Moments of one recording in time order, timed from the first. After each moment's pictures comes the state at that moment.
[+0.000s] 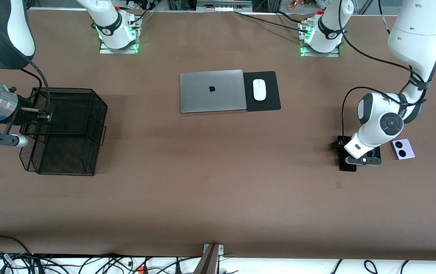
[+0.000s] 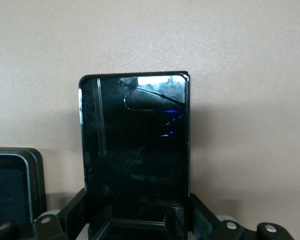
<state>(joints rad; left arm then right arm) 0.11 0.55 -0.05 -2.07 0.17 2.59 -0.02 -0.04 0.24 0.09 -1.51 -0.02 1.67 0.19</state>
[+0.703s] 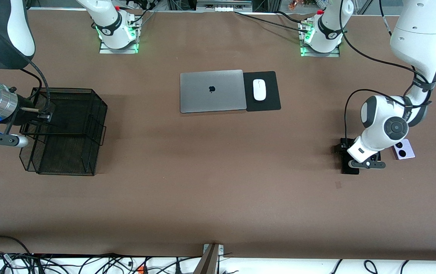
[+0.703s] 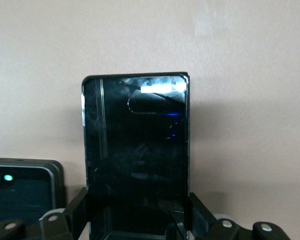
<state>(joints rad) 0.11 0.56 -0.05 -1.96 0.17 2.46 -0.02 -0.04 0.24 0.09 -1.51 -0.02 1.67 0.19</state>
